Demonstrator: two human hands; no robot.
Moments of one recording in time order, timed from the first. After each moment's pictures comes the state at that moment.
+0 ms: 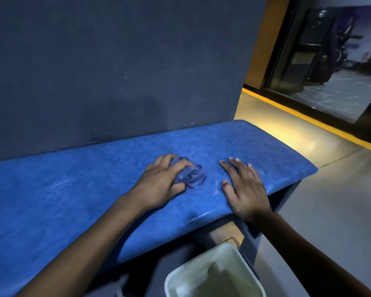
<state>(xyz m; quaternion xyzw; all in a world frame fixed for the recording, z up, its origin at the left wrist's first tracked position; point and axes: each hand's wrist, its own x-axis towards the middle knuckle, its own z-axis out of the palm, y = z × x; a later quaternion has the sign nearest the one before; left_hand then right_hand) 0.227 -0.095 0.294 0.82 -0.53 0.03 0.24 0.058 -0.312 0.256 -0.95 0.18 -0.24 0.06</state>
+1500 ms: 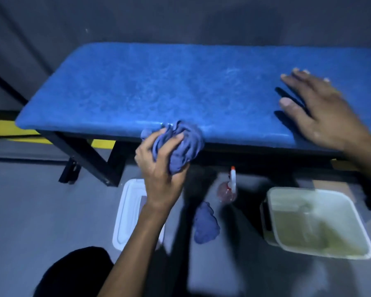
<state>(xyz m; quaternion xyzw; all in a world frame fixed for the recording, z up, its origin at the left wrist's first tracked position) 0.074 0.225 0.198 0.81 -0.12 0.39 0.42 0.122 -0.106 0.298 -0.98 -0.09 -0.15 0.10</state>
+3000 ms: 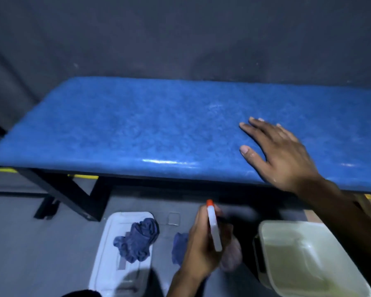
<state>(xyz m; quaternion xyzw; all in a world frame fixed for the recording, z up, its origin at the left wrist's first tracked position) 0.034 0.127 0.139 0.81 -0.07 -0.04 0.59 0.131 -0.081 0.272 -0.98 -0.10 -0.15 0.08</state>
